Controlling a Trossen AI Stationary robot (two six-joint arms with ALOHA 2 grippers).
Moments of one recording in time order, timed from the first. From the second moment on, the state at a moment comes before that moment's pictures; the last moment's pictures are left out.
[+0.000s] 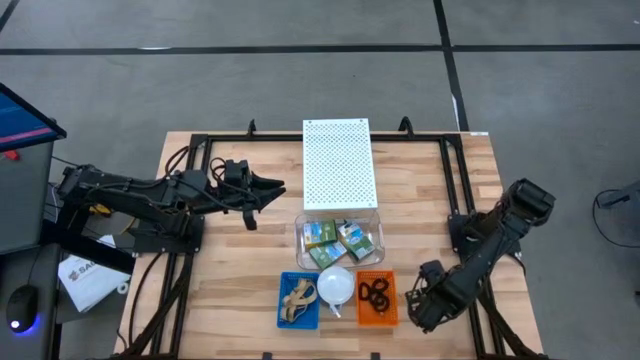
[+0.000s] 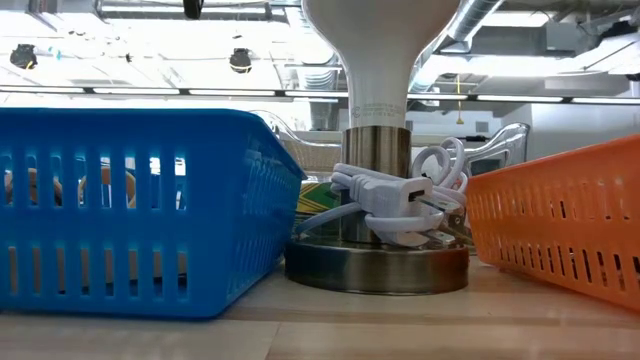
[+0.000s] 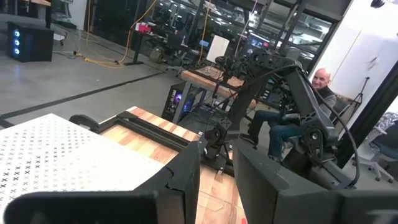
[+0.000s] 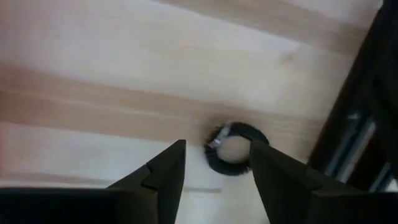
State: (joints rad) left arm -0.16 0.93 0.79 0.15 -0.41 -0.34; right arm 0.87 1.64 1.00 -1.05 -0.13 2.19
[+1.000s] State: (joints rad) left arm -0.16 0.93 0.79 0.20 -0.42 -0.35; right arm 0.89 1.64 0.92 -0.81 0.00 2.20
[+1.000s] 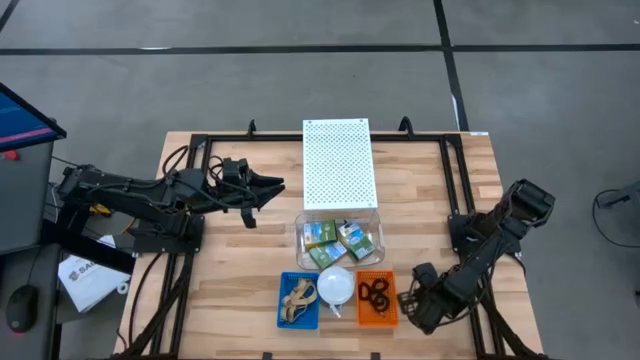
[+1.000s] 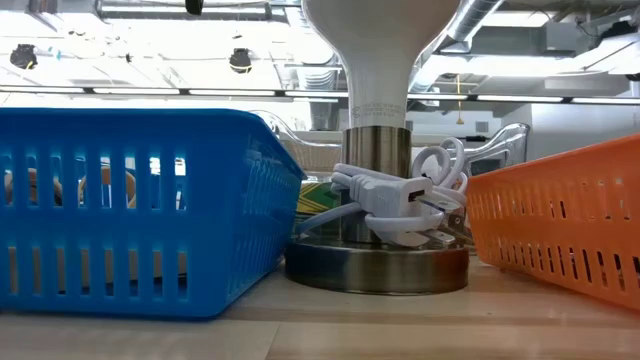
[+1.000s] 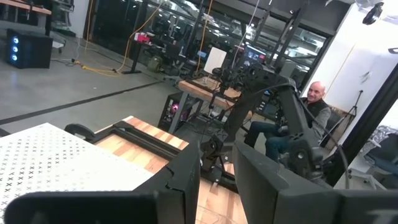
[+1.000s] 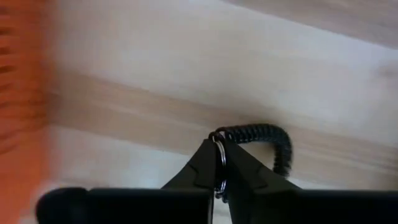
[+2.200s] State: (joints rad) left arm -0.19 0.93 0.79 0.20 -0.39 -0.36; right arm 0.73 1.64 1.07 -0.50 0.31 1.80
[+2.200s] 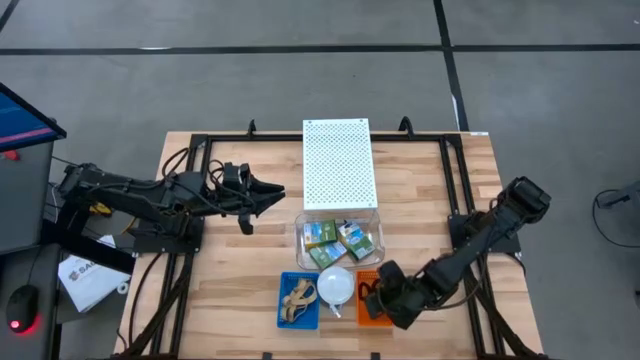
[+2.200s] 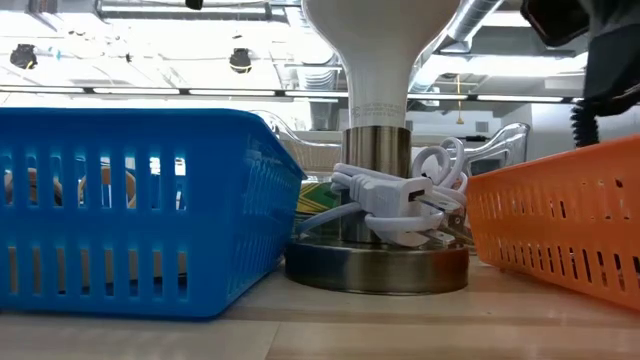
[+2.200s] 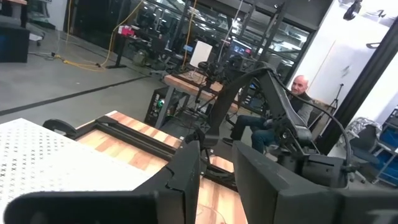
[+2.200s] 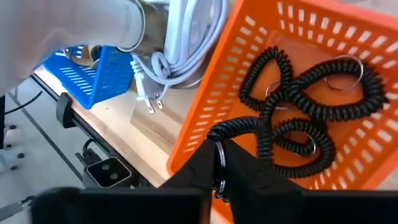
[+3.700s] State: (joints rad) left arm -0.02 0.02 0.24 -0.28 -0.28 -0.27; right arm 0.86 1.37 1.06 -0.92 0.44 2.07
